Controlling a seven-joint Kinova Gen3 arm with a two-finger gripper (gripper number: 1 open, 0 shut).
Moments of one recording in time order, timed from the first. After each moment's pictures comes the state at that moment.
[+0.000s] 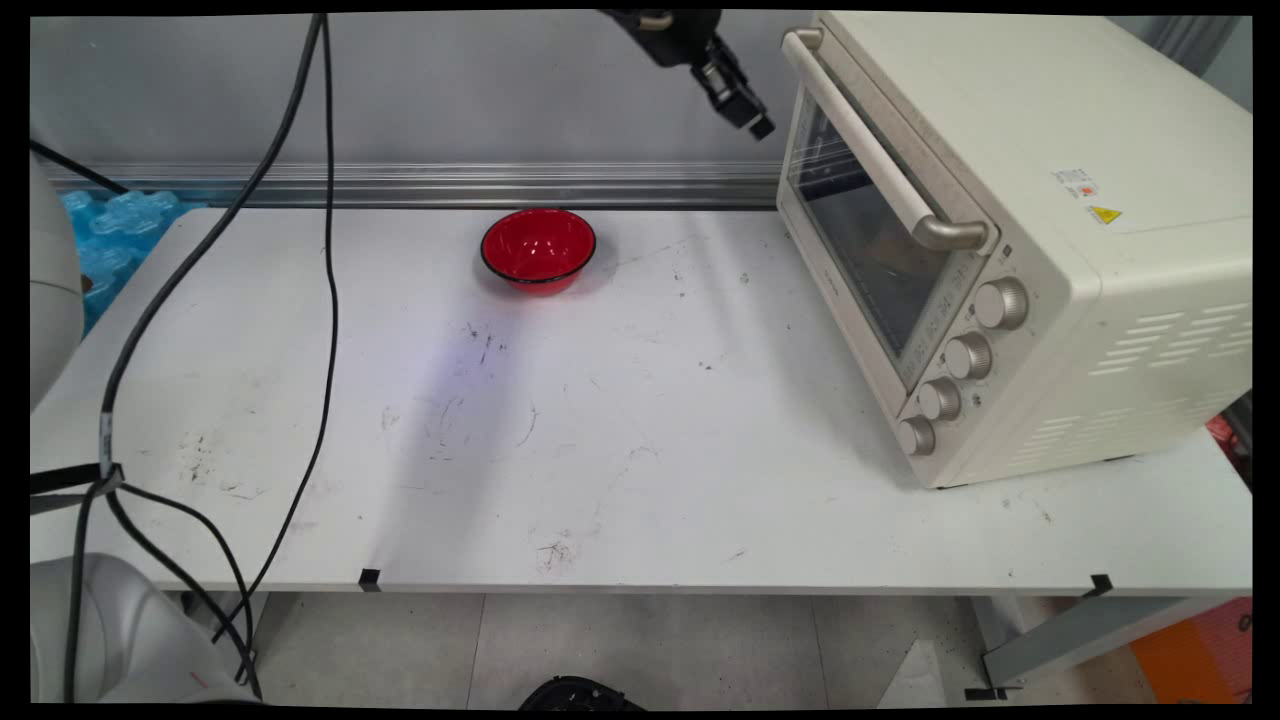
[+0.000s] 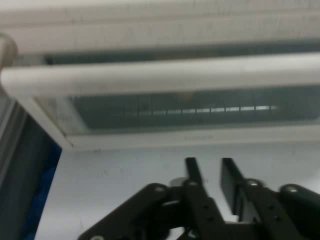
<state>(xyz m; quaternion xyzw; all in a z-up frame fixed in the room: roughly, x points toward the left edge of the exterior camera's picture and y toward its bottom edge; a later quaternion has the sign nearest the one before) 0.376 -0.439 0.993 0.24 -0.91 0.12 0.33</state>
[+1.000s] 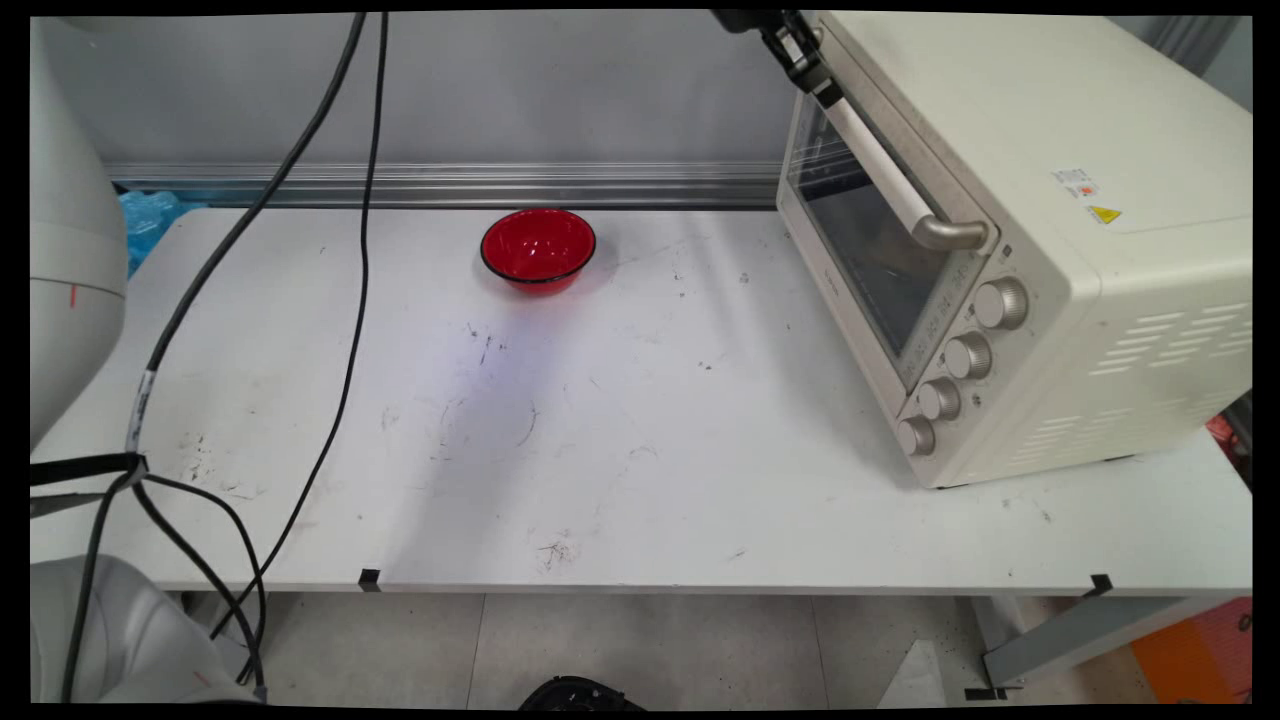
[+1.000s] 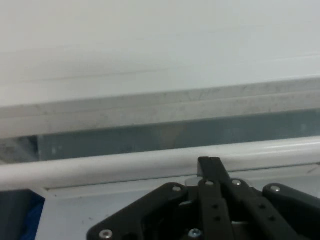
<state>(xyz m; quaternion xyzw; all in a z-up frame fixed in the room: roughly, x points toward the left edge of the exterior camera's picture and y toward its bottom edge) 0.328 -0.462 1.020 0.21 -0.91 0.10 0.34</state>
